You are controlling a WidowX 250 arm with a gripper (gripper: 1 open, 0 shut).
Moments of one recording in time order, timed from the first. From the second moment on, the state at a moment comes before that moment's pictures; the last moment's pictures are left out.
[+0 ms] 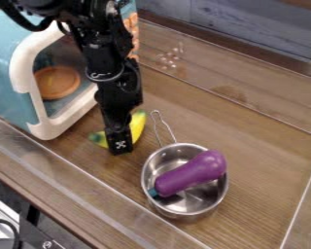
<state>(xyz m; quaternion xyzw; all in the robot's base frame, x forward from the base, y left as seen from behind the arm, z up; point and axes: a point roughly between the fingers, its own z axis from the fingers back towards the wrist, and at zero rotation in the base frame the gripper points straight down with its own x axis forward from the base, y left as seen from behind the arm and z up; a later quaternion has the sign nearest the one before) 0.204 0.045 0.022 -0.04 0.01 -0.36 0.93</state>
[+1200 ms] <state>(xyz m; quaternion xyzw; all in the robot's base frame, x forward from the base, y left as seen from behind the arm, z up) 0.212 0.028 0.031 -0.06 -0.01 -0.36 0.93</state>
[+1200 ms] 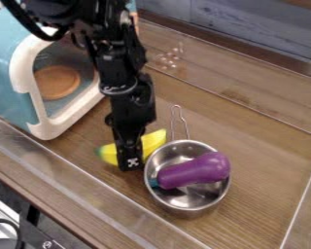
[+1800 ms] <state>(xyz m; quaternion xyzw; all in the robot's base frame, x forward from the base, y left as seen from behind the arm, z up) 0.201 0.020 0.062 -0.08 0.02 -0.39 0.92</state>
